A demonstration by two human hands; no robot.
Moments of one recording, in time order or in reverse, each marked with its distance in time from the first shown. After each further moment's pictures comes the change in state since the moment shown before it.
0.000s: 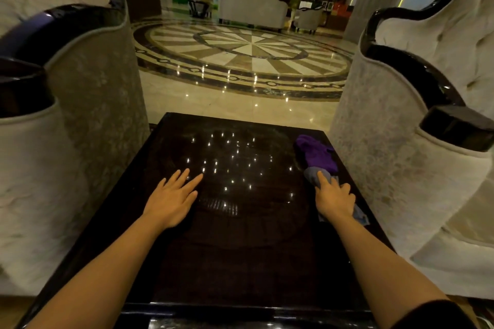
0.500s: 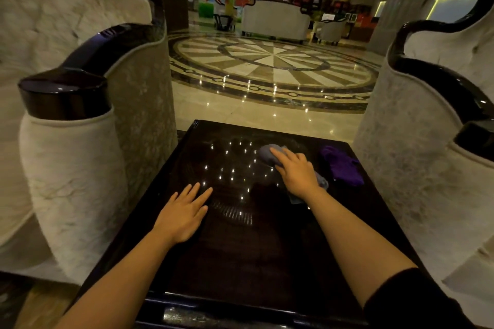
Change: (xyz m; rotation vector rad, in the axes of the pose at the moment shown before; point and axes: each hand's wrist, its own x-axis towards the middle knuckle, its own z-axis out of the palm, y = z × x) left_hand -0.036 -0.025 -0.002 -0.005 -0.039 -0.053; right_hand 0.002 -0.127 -0.031 0.099 0.099 -0.640
